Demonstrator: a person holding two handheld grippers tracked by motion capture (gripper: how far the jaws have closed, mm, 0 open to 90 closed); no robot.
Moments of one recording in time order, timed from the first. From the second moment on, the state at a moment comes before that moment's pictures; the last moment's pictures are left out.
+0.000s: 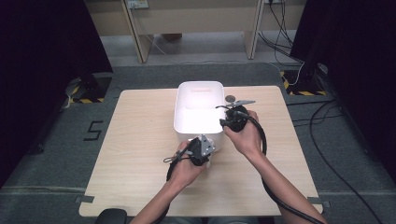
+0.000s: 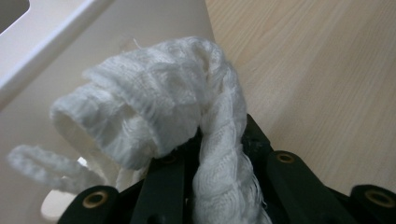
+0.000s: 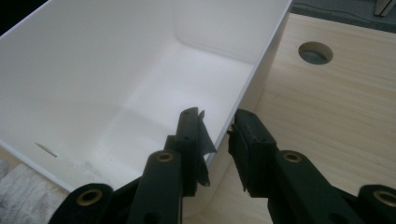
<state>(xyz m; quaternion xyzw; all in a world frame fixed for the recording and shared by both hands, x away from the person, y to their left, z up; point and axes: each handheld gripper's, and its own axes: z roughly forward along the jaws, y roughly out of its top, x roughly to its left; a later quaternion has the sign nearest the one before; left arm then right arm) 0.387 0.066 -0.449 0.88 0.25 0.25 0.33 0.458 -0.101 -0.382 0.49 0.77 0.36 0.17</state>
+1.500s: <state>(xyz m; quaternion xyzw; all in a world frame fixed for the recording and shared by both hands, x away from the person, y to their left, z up) 0.388 0.048 -0.450 0.87 0.24 0.25 0.36 0.460 -0.101 -0.383 0.49 0.77 0.36 0.17</state>
